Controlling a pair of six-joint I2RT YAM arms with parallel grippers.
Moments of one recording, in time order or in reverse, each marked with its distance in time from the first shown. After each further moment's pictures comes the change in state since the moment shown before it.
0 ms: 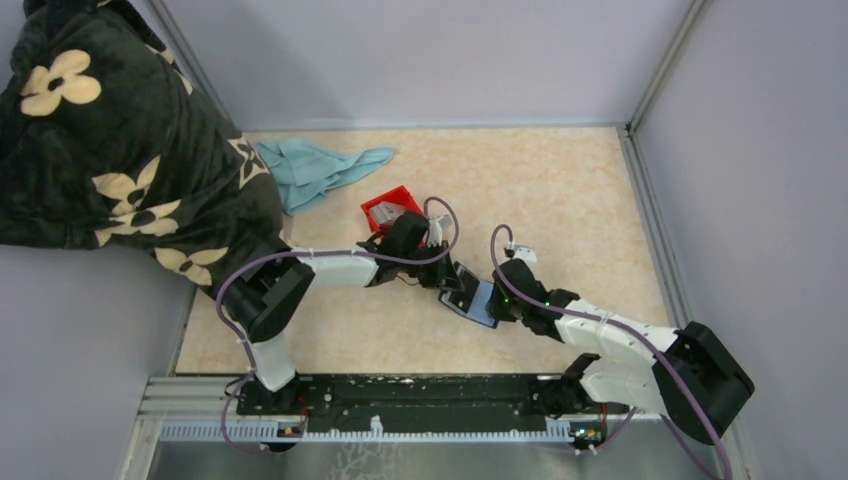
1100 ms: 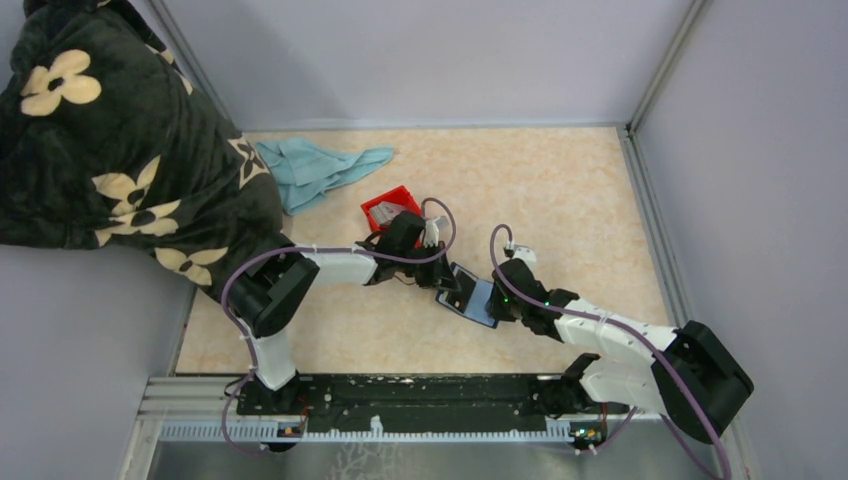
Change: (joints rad) left arm 0.032 0.032 -0.012 0.016 0.031 0.028; right arm 0.000 0.006 0.000 0.008 -0.004 0.000
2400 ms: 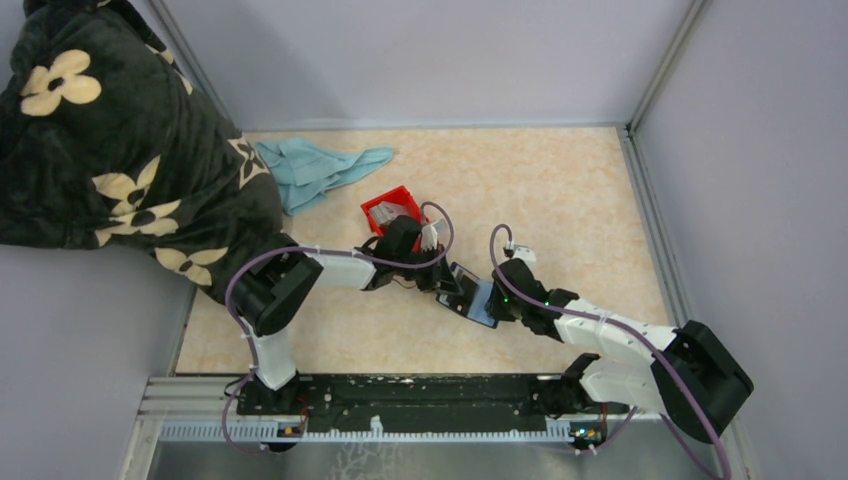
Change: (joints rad) left arm 0.000 0.013 -0.056 0.132 0.077 -0.066; right arm 0.000 0.002 0.000 0.003 -0.003 0.000
